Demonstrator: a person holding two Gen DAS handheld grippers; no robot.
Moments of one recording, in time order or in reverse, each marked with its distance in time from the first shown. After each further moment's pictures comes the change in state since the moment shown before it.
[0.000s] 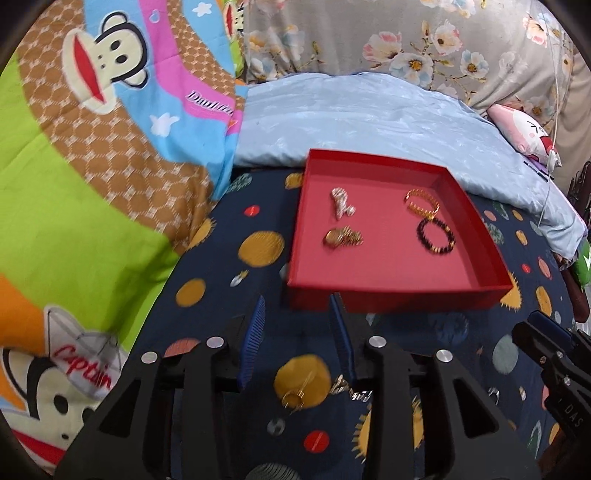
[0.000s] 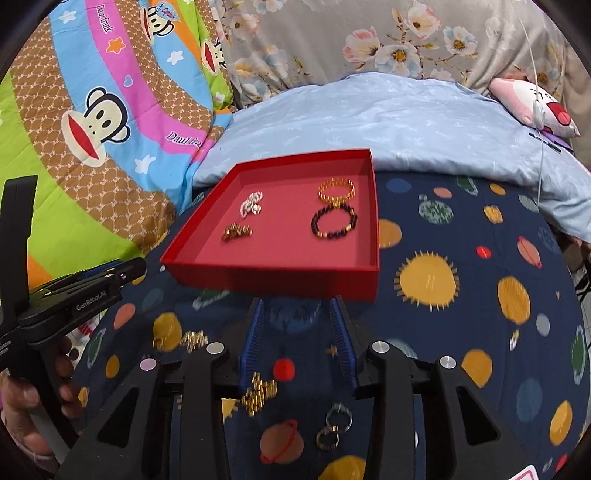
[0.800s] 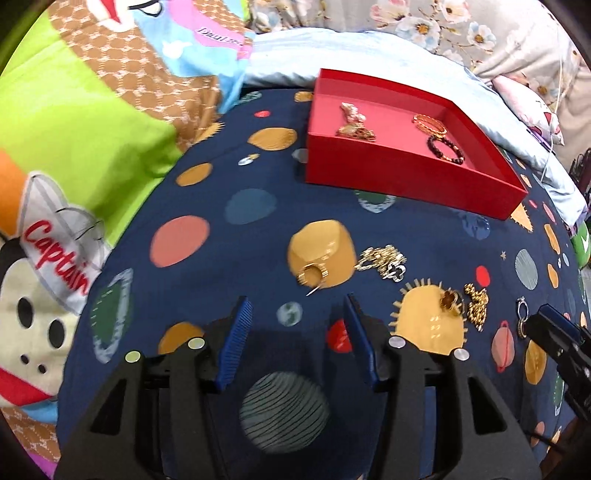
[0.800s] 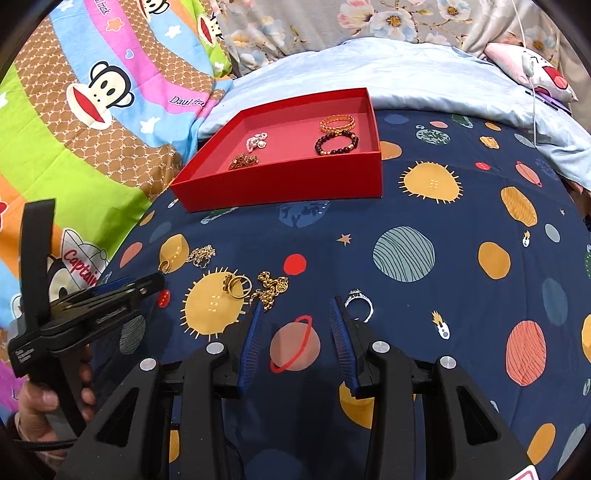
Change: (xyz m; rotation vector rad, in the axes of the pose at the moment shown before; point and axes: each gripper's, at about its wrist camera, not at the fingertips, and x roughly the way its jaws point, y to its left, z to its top) left arm 0.016 0.012 -0.076 -0.022 0.148 -0.036; right arm -0.004 0.001 -0.064 0.040 0.107 0.026
